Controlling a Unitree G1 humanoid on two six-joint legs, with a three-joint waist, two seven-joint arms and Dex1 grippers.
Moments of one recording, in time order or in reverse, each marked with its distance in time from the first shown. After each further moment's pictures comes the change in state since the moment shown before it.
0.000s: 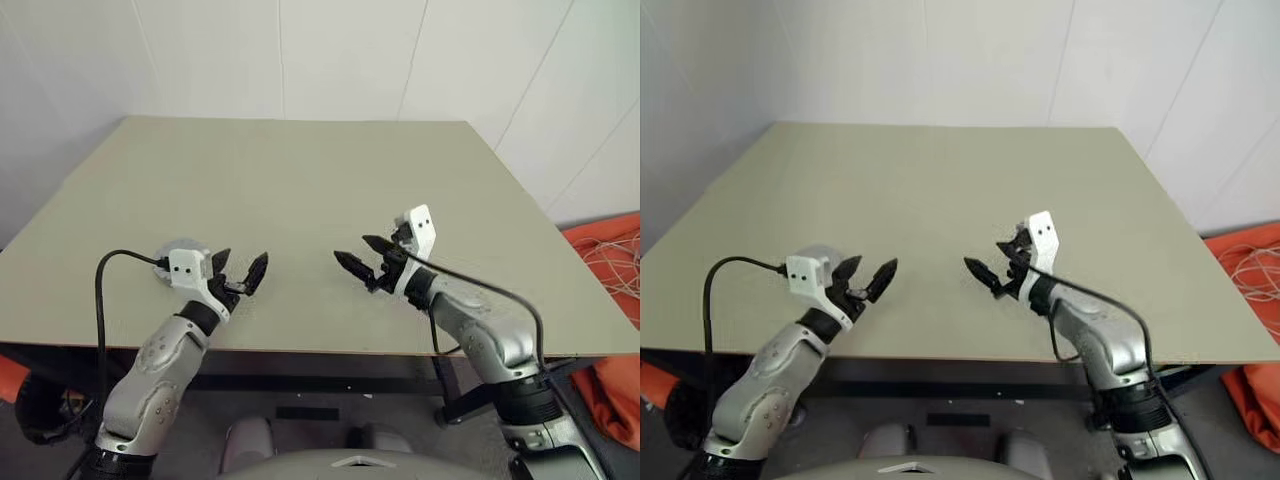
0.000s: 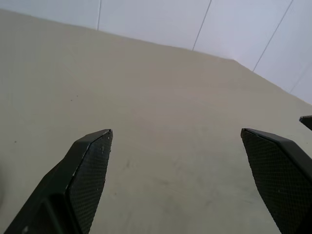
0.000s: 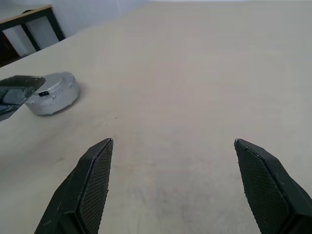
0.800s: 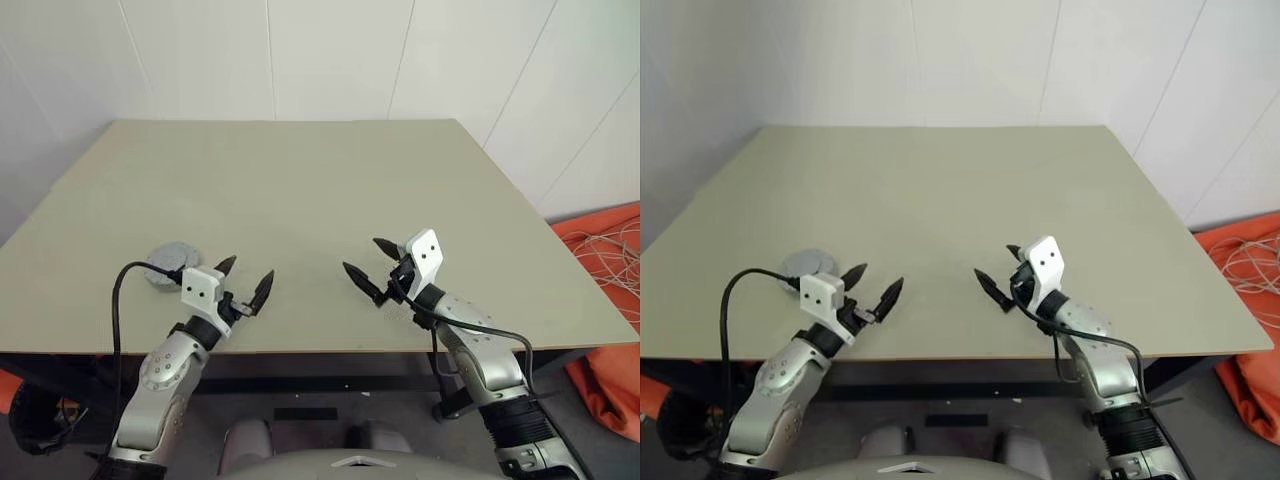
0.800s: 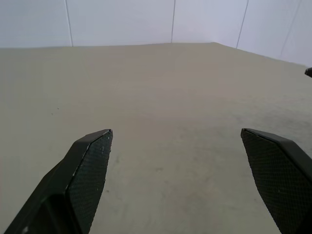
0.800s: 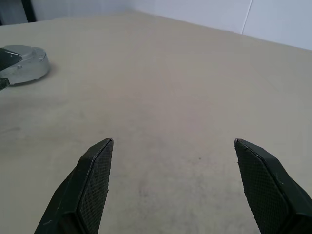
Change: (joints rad) left arm 0.045 -0.069 0.017 0.147 0.235 -0.189 -0.182; right arm 0.077 0.045 -0.027 0.150 -0.231 -0.310 0.108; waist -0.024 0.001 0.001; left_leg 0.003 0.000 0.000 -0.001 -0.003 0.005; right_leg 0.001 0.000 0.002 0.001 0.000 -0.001
